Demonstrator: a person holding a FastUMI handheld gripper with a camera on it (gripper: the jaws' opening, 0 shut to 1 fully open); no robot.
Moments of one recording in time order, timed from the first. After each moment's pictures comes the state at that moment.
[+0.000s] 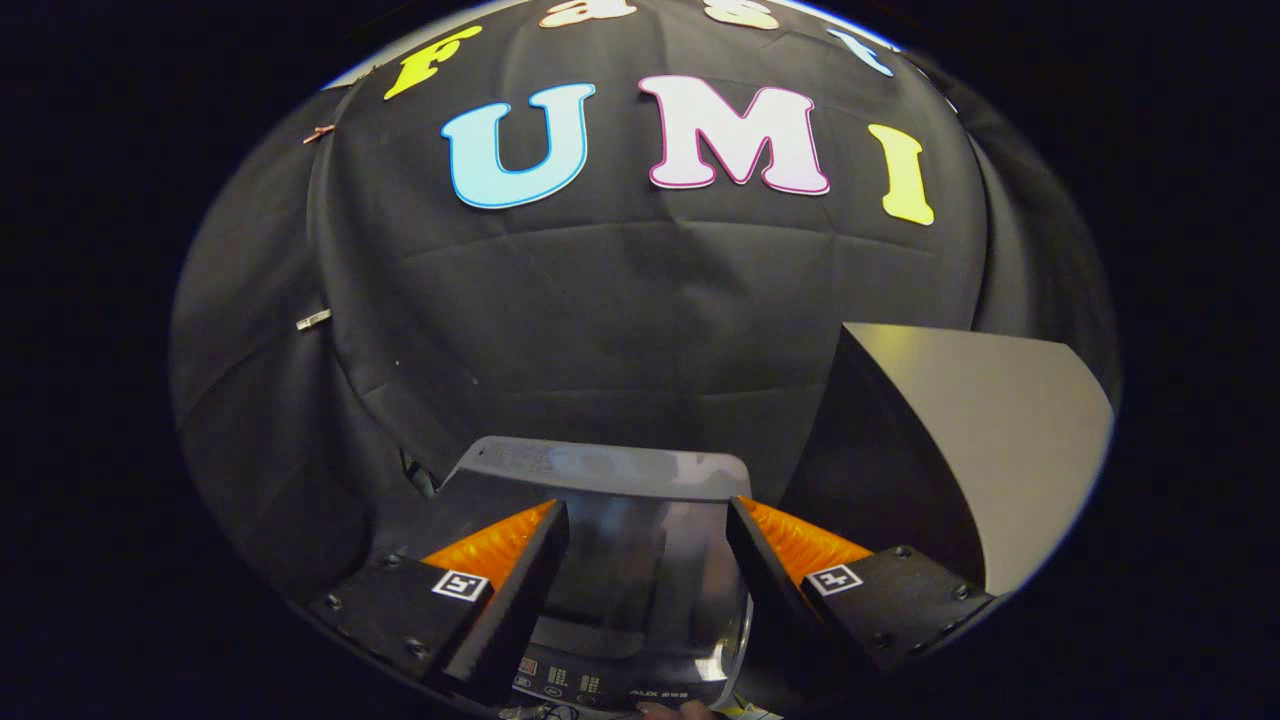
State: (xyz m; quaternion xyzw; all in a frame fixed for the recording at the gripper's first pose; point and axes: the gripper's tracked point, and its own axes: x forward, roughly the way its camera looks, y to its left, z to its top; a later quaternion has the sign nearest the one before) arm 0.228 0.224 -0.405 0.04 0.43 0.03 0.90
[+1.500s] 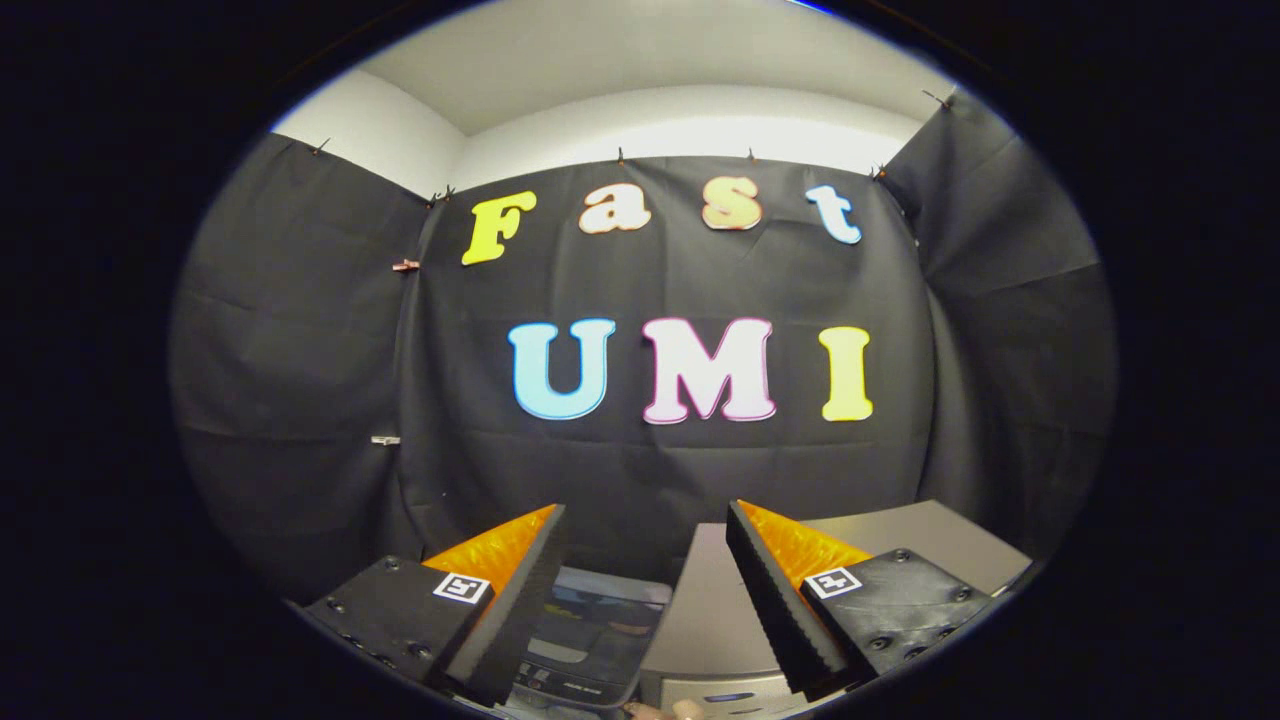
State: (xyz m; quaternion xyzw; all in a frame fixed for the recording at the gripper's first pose) arm 0.131 0.091 -0.088 0.03 0.12 0.07 0.99
